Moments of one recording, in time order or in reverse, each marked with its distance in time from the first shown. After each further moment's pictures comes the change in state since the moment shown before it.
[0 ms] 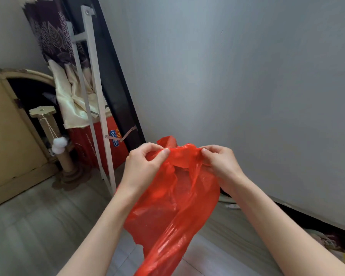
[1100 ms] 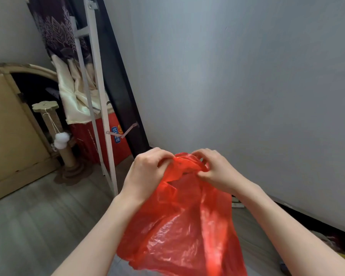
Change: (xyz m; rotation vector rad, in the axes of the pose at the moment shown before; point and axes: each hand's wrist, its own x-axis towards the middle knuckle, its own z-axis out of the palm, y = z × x) left_hand -0.005 -0.022 0.009 0.329 -0.047 0.414; right_hand 0.004 0.018 -0.019 -0.710 -0.326 -0.452
